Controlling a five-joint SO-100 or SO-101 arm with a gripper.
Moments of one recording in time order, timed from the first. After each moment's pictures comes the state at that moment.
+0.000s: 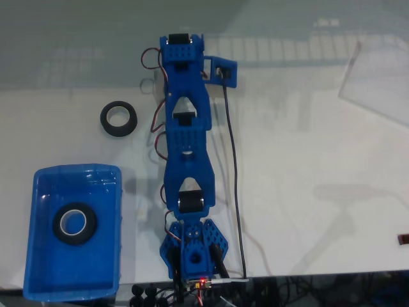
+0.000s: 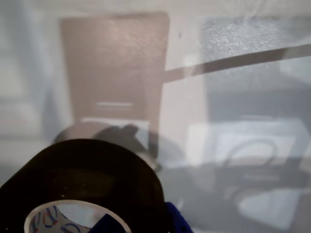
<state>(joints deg) 0.3 62.1 59.1 76.1 12.1</state>
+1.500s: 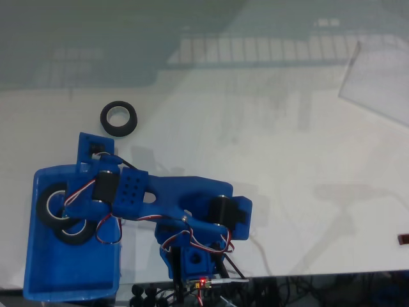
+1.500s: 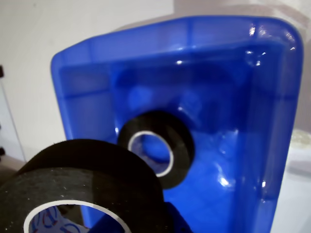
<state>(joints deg) -75.1 138.4 124.4 73.7 -2.2</state>
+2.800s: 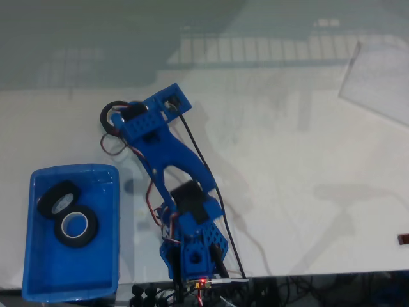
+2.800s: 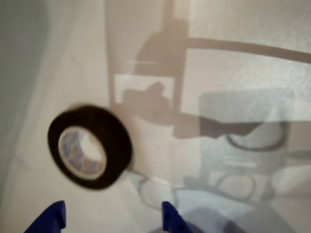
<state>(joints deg) -25.7 112.1 119.4 60.0 -0.4</state>
